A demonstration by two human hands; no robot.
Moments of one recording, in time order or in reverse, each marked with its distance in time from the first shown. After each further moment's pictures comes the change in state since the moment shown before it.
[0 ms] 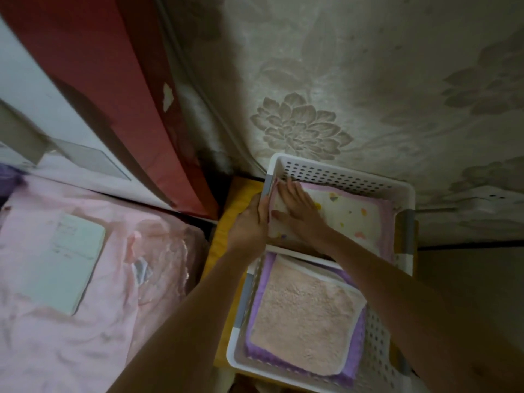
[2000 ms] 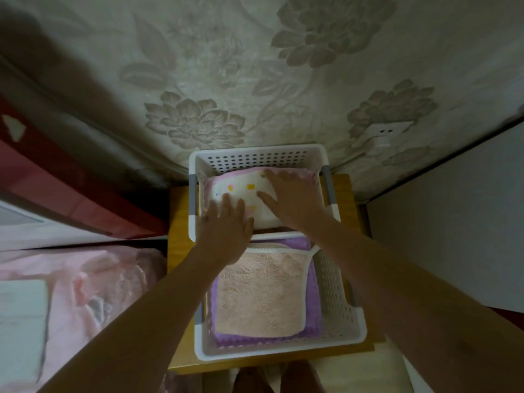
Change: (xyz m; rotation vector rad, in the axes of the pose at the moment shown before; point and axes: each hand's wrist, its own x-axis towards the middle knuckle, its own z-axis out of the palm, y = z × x) left_hand -0.020 0.030 0.038 0.876 -0.291 0.334; right_hand -0.100 0.019 -0.055 -0.380 0.289 0.324
